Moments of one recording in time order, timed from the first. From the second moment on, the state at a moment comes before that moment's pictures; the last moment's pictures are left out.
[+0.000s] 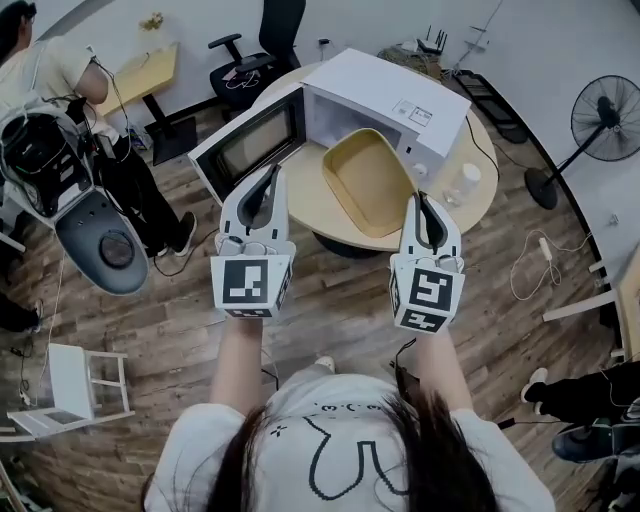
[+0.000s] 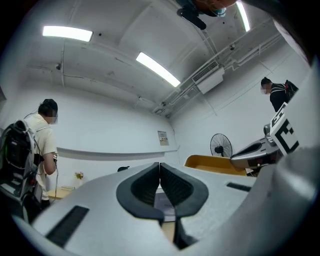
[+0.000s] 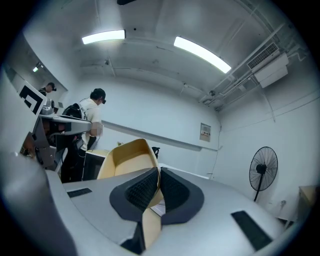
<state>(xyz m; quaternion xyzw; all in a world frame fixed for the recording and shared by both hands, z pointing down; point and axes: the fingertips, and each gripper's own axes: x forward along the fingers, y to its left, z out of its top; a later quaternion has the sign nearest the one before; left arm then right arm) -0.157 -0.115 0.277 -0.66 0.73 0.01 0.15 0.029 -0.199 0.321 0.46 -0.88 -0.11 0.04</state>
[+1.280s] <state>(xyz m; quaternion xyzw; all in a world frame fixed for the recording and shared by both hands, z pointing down) -0.299 -0.343 0.330 -0.75 0.66 -0.03 0.09 -0.107 -0.407 0.469 0.52 -0.84 0.09 0.16</state>
